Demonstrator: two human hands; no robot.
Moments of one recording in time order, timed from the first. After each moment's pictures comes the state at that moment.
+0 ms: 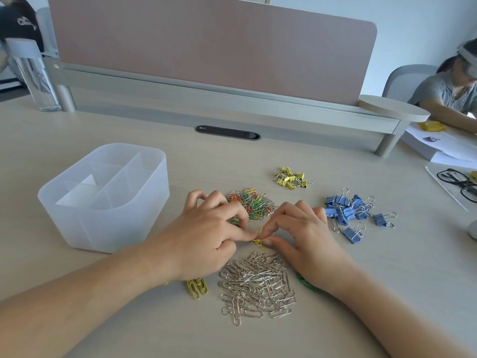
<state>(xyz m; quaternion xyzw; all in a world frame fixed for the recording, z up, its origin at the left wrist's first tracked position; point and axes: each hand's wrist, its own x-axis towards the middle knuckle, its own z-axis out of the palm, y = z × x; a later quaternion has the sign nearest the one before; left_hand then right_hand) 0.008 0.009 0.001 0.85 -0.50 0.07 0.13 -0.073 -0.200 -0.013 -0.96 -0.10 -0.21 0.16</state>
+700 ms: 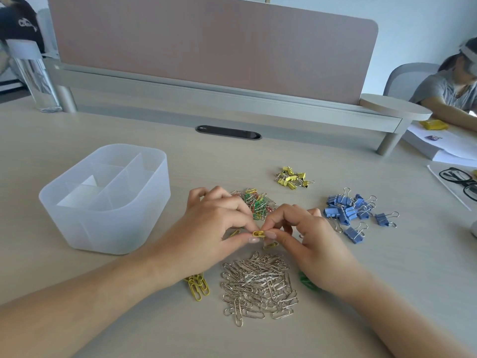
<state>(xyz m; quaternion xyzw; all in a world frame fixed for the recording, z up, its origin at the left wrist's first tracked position) 0.011 0.002 -0.004 0.81 -0.49 0.12 0.28 -0.081 -0.195 -0.004 -0.91 -0.12 -0.18 0.34</state>
